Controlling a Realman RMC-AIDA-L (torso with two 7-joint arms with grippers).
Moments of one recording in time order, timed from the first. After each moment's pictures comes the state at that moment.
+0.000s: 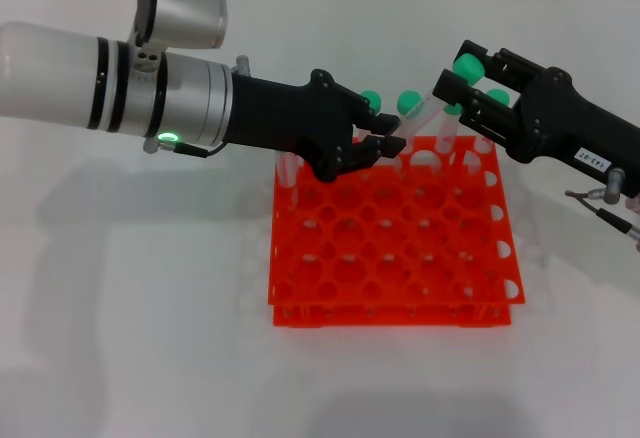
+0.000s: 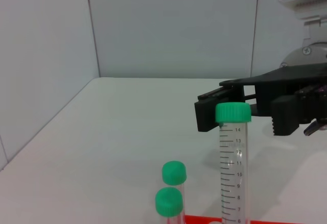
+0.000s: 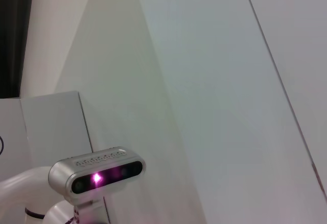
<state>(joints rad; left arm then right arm) -0.79 -2.09 1.06 0.62 1.92 1.37 -1.31 0.61 2.03 -0.85 -0.09 -1.32 -1.64 0.90</state>
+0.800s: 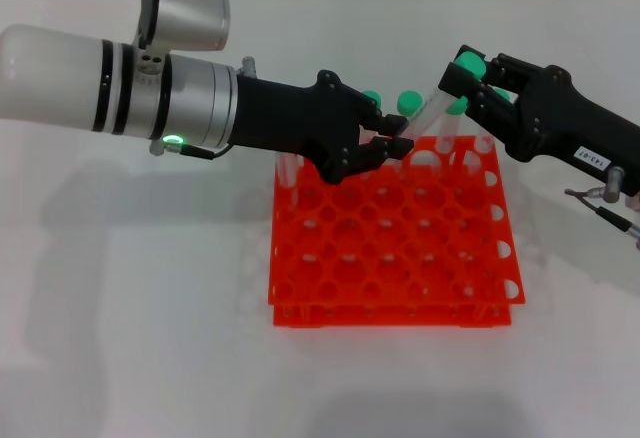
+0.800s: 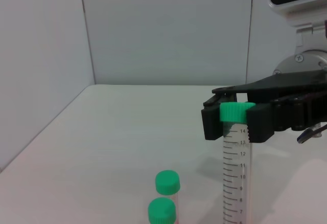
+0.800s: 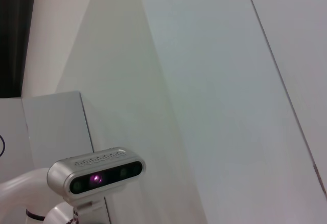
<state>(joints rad) -0.79 -2.08 1.09 0.60 1.88 1.37 -1.30 0.61 2.03 -0.85 -0.09 -1.32 -1.64 0.90</state>
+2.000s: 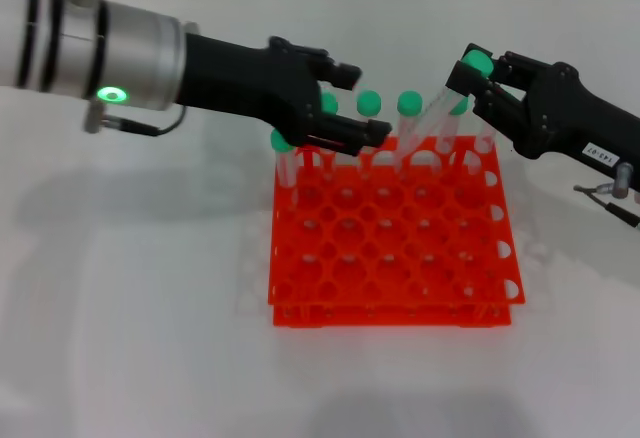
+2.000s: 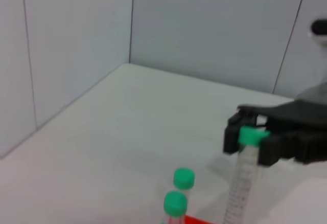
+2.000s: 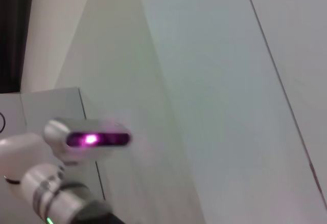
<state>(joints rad) -0.62 -2.08 1.16 1.10 1.95 1.47 -1.85 0.61 2.02 -0.86 -0.11 -1.32 -1.63 0.92</state>
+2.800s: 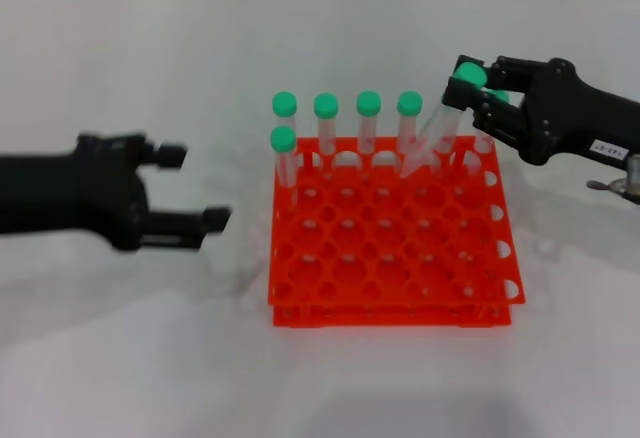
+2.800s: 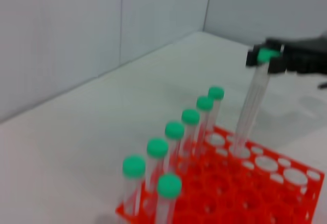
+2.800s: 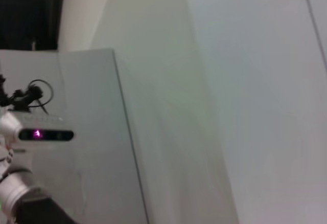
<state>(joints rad) -0.10 -2.08 1.15 1.65 1.96 1.58 -2.02 0.57 2.01 -0.97 -0.36 -1.36 -1.61 1.07</state>
